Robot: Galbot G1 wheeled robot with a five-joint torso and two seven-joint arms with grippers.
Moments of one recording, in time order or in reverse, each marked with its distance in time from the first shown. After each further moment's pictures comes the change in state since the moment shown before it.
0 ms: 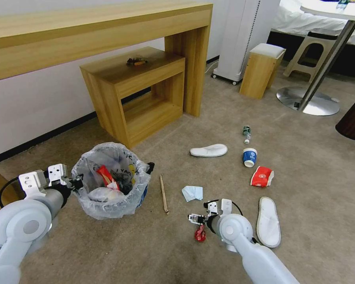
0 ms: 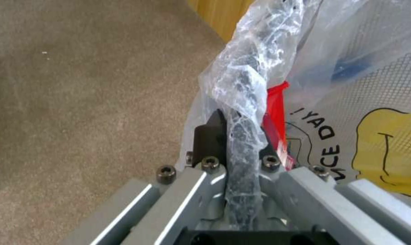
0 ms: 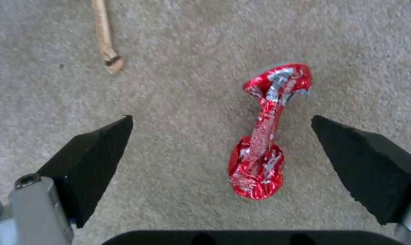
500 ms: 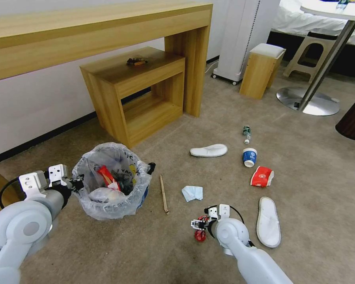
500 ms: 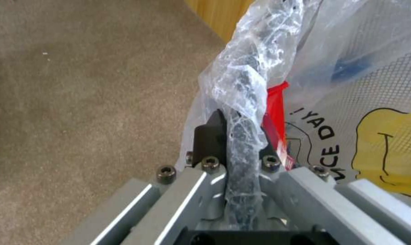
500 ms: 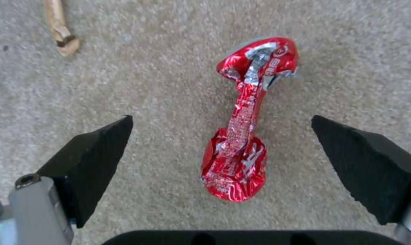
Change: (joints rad) left arm 0.012 0.000 -0.009 -0.012 0.002 -0.001 0.002; right arm 0.015 0.033 -0.009 -0.097 -0.065 0.001 -0.012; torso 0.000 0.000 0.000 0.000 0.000
